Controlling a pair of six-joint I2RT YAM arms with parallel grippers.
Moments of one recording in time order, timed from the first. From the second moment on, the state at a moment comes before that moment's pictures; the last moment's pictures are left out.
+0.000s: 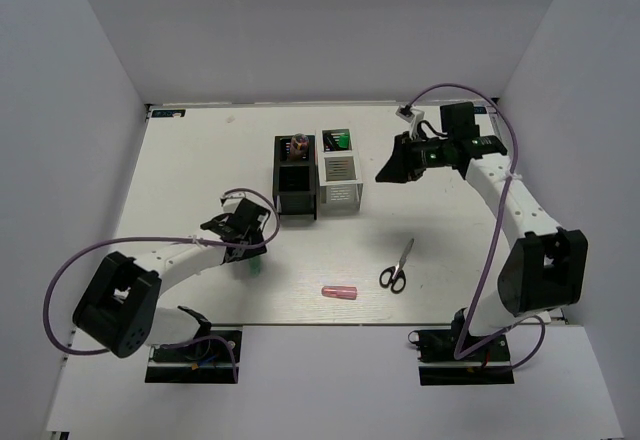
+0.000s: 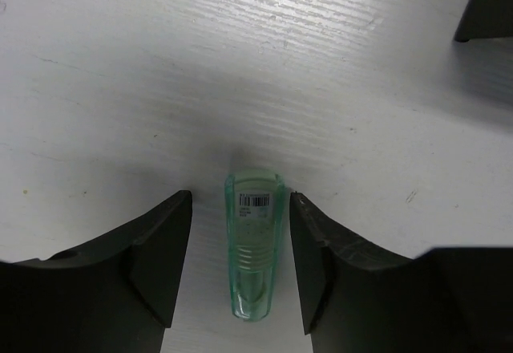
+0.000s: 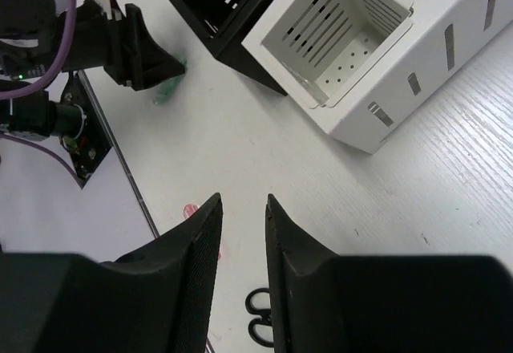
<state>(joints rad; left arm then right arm) -0.53 1.30 0.59 -0.39 -0.35 -0.72 0.21 1.55 1.33 -0.64 -0.90 -0.10</state>
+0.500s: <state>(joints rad) -0.62 1.42 0.68 -0.45 -0.47 -0.79 0.16 1.50 1.28 -0.64 -0.93 -0.11</state>
